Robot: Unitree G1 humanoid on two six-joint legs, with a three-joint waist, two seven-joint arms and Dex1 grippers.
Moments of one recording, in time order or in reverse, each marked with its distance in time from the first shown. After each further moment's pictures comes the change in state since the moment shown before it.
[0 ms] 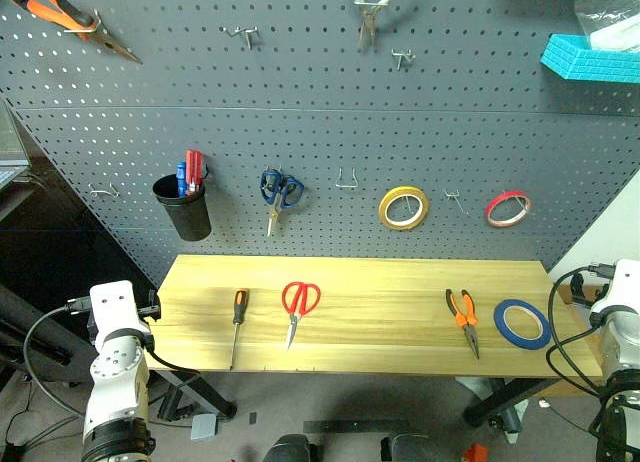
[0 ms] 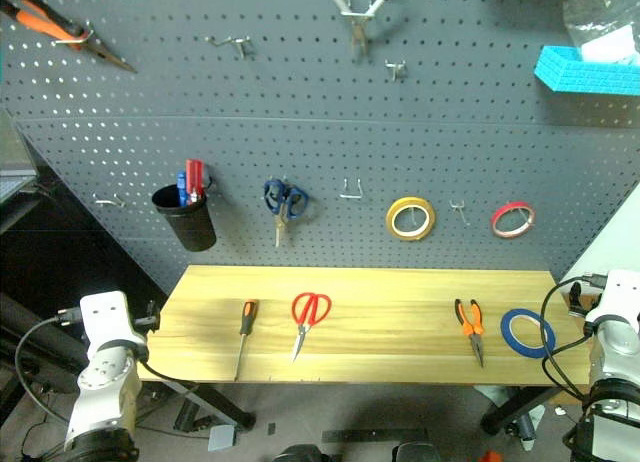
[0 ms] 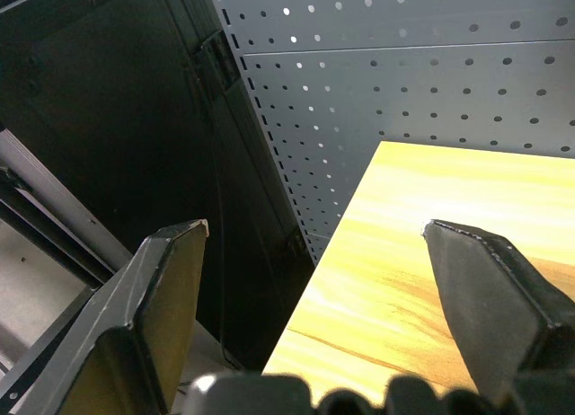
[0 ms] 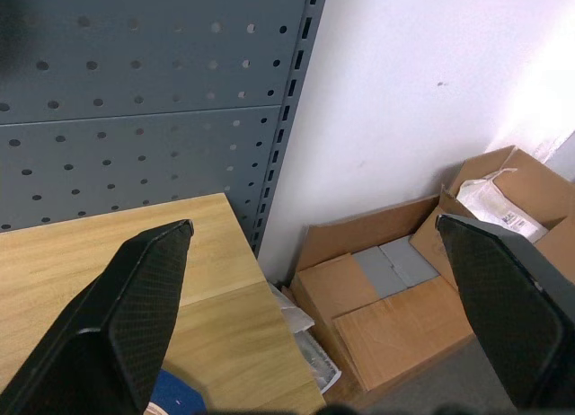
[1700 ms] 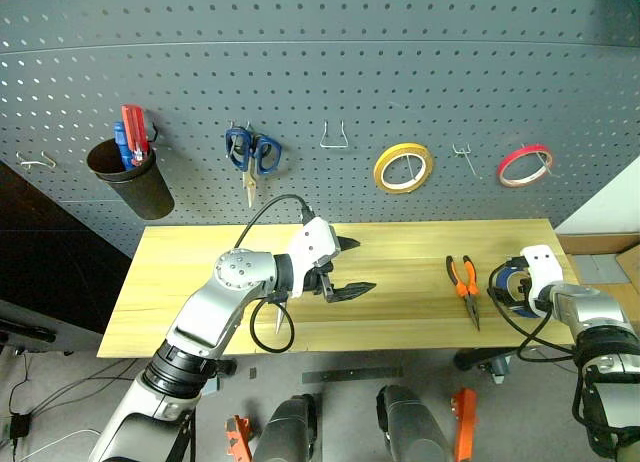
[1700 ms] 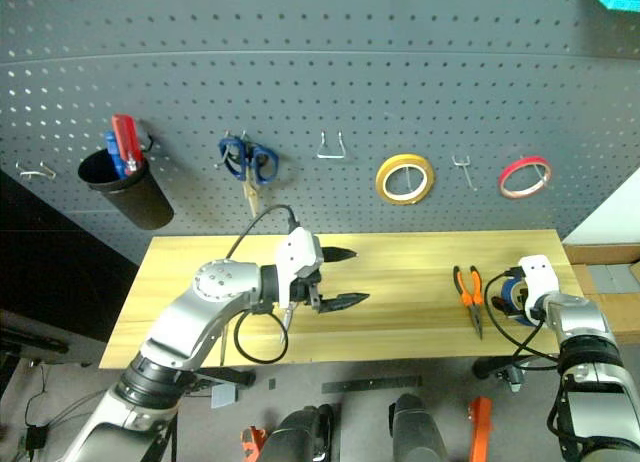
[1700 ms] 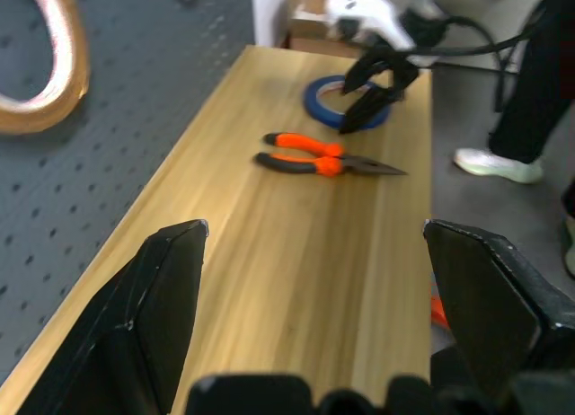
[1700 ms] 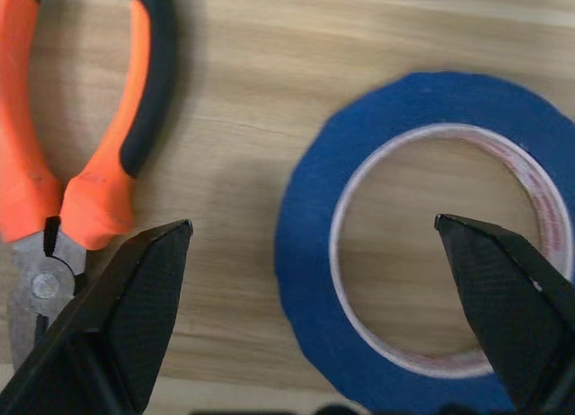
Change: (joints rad) left arm -0.355 0.060 -0.697 -0.625 -0.154 0.336 -0.951; right arm -0.185 0.014 0.361 -0.119 -0.109 0.618 0.435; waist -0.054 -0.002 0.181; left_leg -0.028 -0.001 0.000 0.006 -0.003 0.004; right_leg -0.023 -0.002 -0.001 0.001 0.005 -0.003
